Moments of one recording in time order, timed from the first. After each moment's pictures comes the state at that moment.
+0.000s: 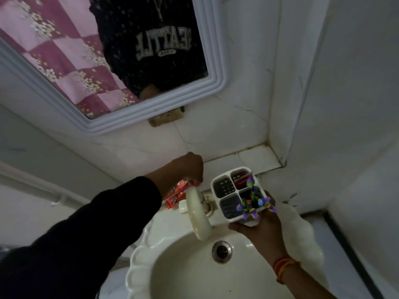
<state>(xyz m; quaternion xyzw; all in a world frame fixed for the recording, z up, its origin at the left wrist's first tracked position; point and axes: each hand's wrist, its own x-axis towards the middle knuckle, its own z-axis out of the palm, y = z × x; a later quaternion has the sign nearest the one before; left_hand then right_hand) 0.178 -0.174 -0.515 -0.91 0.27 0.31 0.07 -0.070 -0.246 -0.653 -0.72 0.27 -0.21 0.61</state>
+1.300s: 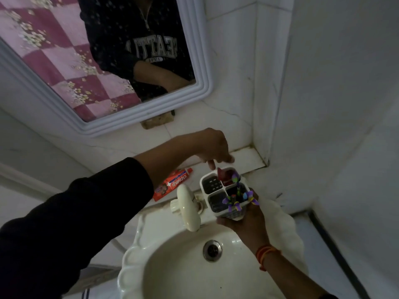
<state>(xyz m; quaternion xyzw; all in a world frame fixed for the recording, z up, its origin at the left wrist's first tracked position) 0.112 -0.237 -0.419 -0.84 0.44 0.32 0.01 -0.073 -0.243 -0.648 -0.73 0.27 -0.20 0.59</state>
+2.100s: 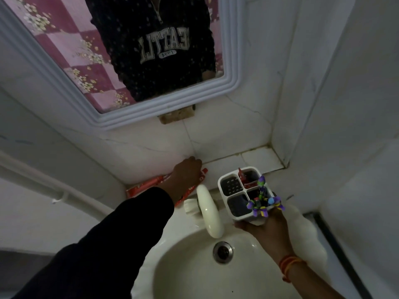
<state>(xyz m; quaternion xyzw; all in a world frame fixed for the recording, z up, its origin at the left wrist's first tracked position) 0.190 -0.136 -0.567 -0.91 0.39 0.14 0.08 -0.068 -0.245 -0.664 -0.75 0.28 -0.20 0.57</state>
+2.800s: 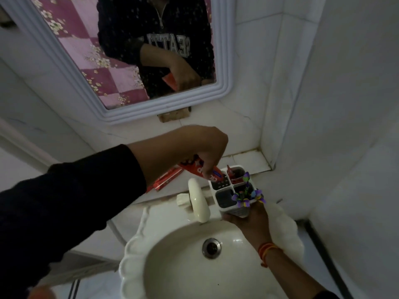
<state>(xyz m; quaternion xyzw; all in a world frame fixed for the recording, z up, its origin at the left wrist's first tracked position) 0.092 -0.203 -0.380 -0.82 0.47 0.21 0.27 -0.070 -0.244 -0.653 -0.74 0.28 -0.18 0.58</state>
